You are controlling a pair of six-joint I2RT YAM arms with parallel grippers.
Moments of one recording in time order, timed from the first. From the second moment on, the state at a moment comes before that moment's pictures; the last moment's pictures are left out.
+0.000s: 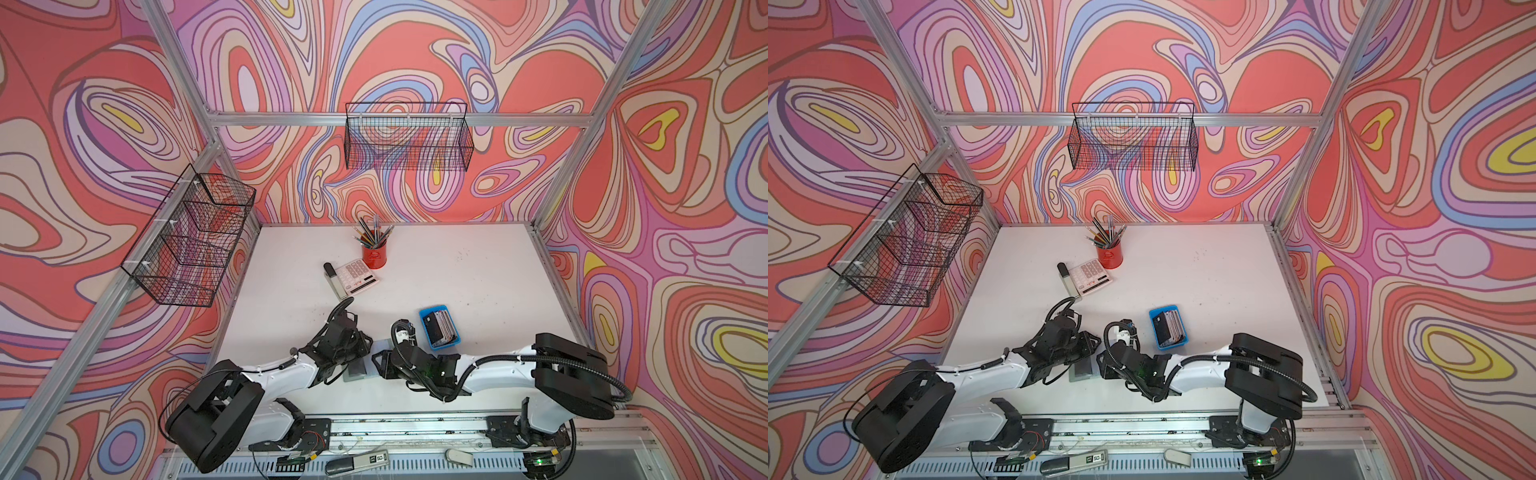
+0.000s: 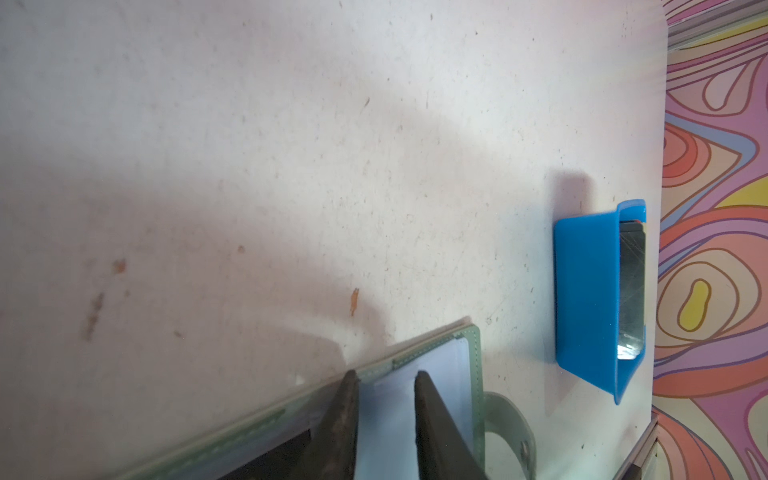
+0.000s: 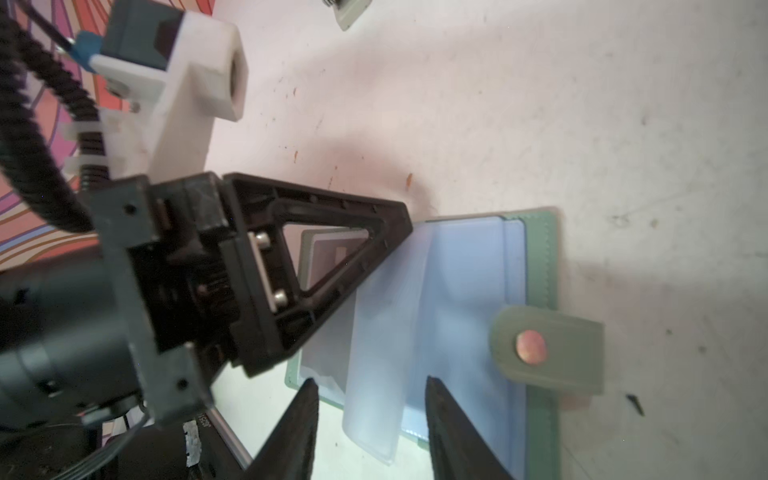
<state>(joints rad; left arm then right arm) -0.60 1.27 0.32 0.17 0.11 -0.97 1.21 1.64 0.70 0.27 0.21 1.10</state>
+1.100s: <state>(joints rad) -0.60 0.74 0.43 -0.36 -0.12 -0.91 1.24 1.80 0.83 0.44 0.07 1.07</state>
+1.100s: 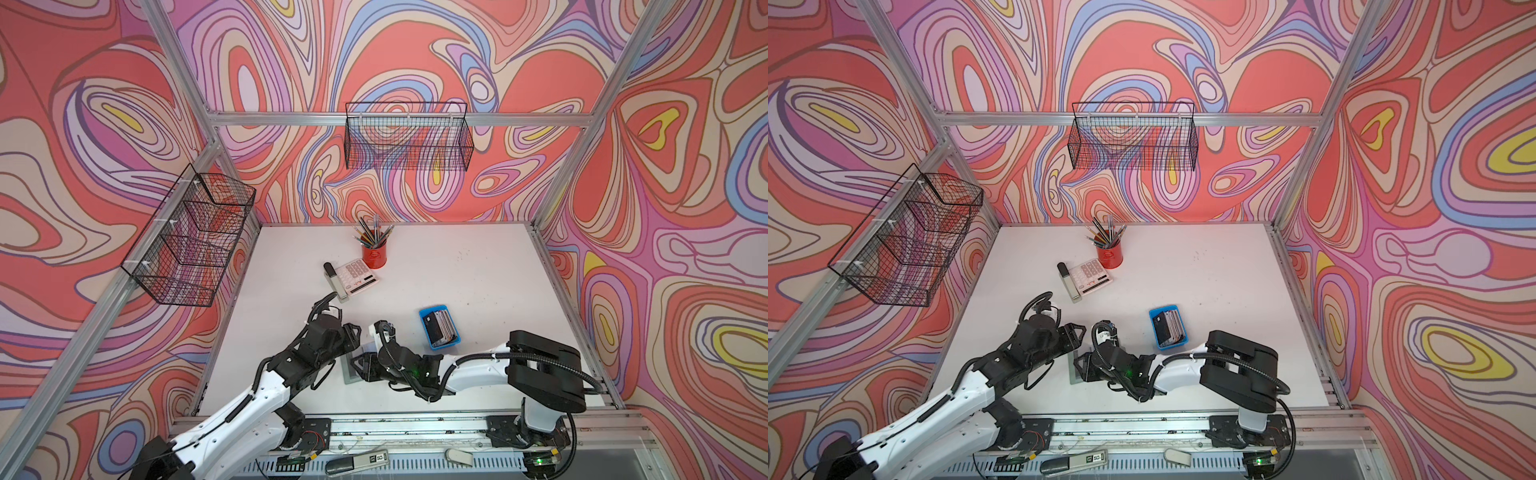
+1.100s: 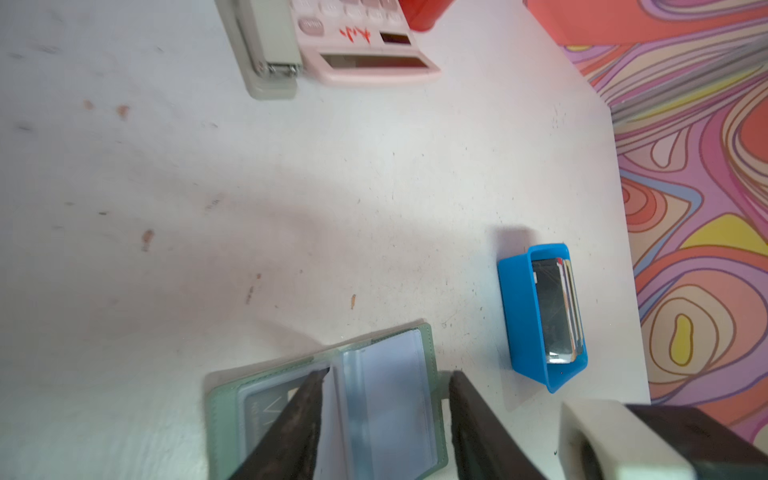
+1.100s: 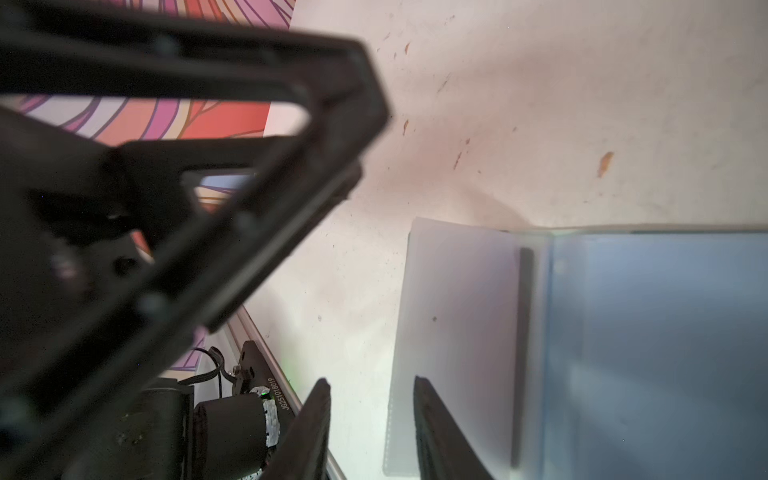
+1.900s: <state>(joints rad) -0.59 0.39 0.37 -0.77 -0.26 -0.91 1.26 1.71 0.88 0.30 0.14 0.99</state>
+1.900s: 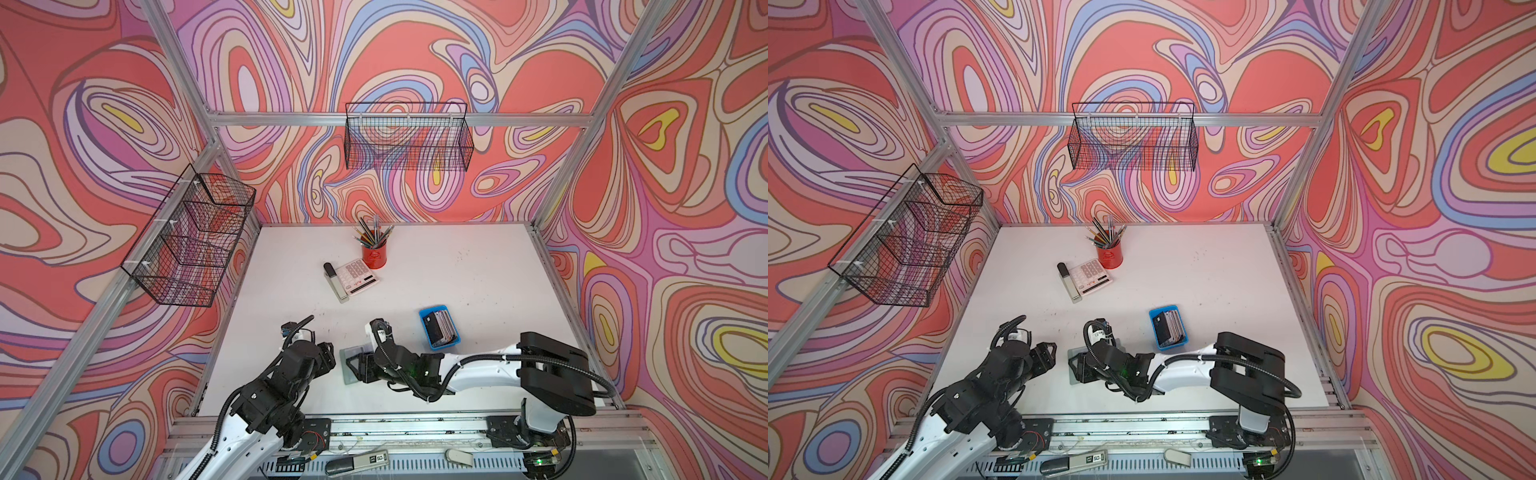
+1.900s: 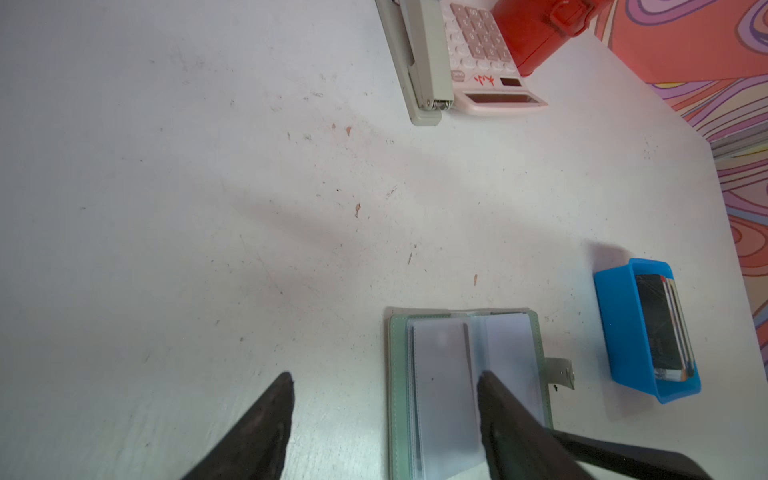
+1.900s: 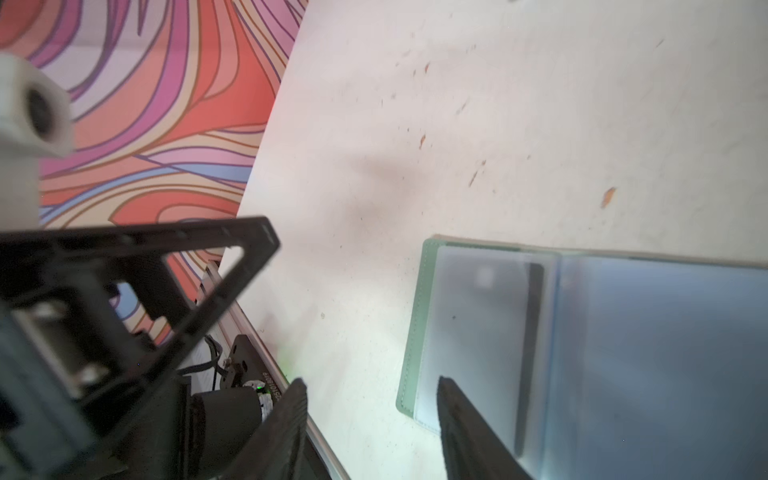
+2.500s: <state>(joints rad) -0.59 0.62 0.18 -0.43 0.01 -0.95 1.26 1.88 0.90 0.24 0.17 0.99</state>
